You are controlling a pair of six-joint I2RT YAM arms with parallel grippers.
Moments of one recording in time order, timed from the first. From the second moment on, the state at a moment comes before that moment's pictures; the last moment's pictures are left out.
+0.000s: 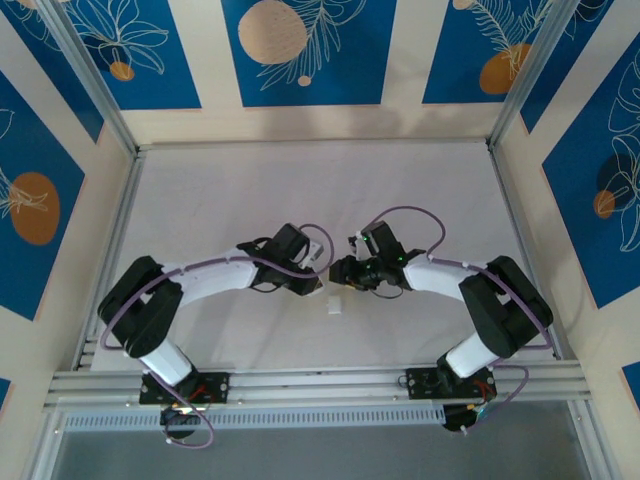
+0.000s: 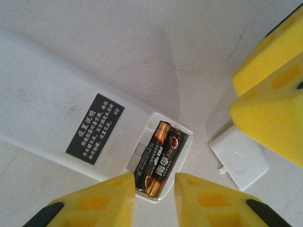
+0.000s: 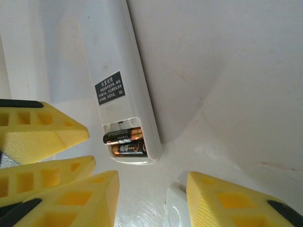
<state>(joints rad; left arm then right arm) -0.79 1.63 0.95 -0.39 0.15 -0.22 0.56 1.53 0.67 -0.08 -0.51 0.74</state>
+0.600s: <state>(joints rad) -0.80 1.71 1.00 -0.45 0.11 -0.12 0.55 1.53 0.64 -0.07 -0.52 0.74</state>
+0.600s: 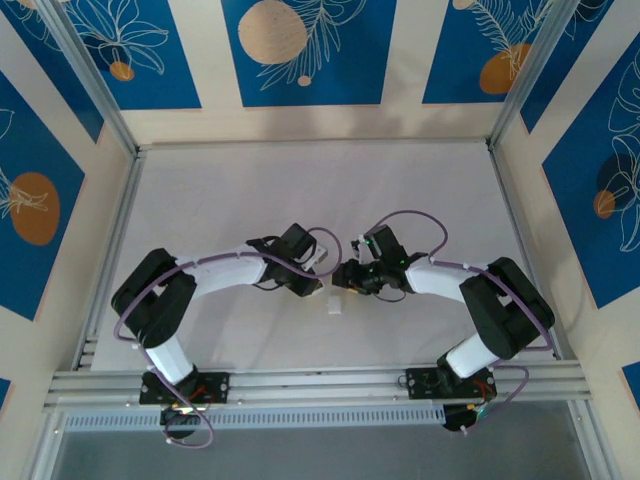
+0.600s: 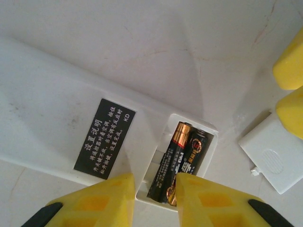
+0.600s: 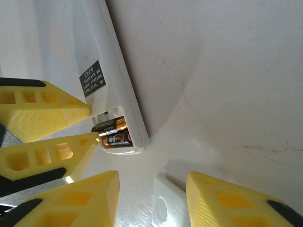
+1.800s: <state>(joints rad) -0.84 1.72 1.02 -0.49 0.08 -0.10 0.55 1.53 0.62 -0.03 -0.53 0.75</state>
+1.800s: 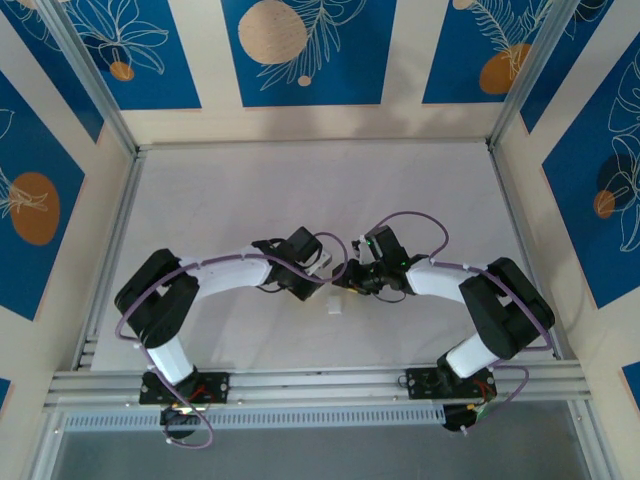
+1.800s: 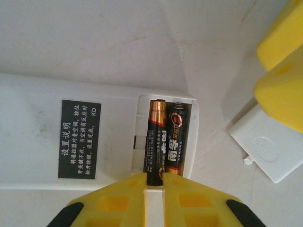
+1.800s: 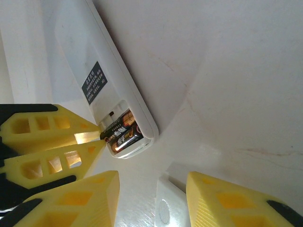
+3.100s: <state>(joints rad) -0.85 1.73 1.04 -0.49 0.06 -0.10 0.55 1.56 0.62 0.01 -0.54 0.77</state>
